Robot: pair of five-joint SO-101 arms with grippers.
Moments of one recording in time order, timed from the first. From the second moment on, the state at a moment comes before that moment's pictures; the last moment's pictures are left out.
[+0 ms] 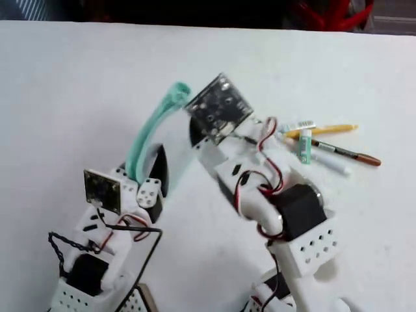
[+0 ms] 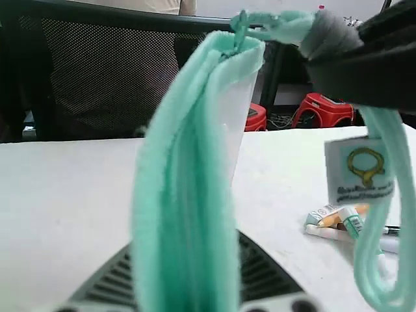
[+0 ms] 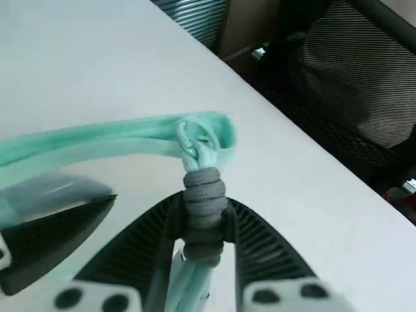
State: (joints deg) left arm 17.5 -104.9 88.7 35.8 8.0; right arm -34.3 -44.6 19.0 63.5 21.5
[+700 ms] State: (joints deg) left arm 17.5 -104.9 88.8 35.9 5.4; right arm -47.2 -44.7 17.7 71.1 25.3
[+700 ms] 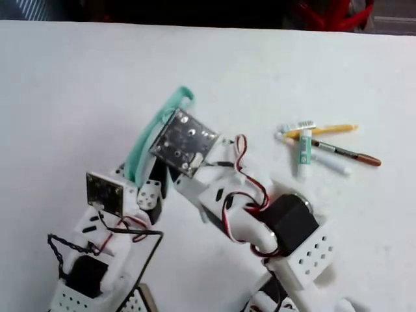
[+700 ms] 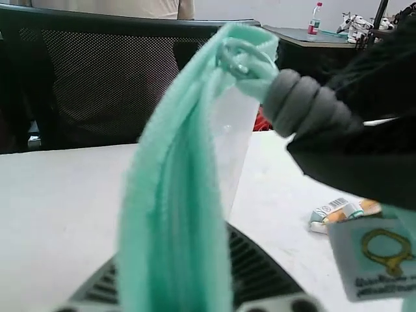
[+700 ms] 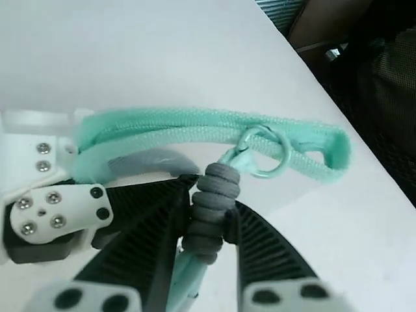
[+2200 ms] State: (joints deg) left arm 25.4 -105.1 82.8 48.0 -1.0; right arm -46.3 -47.3 -1.1 85.5 23.3
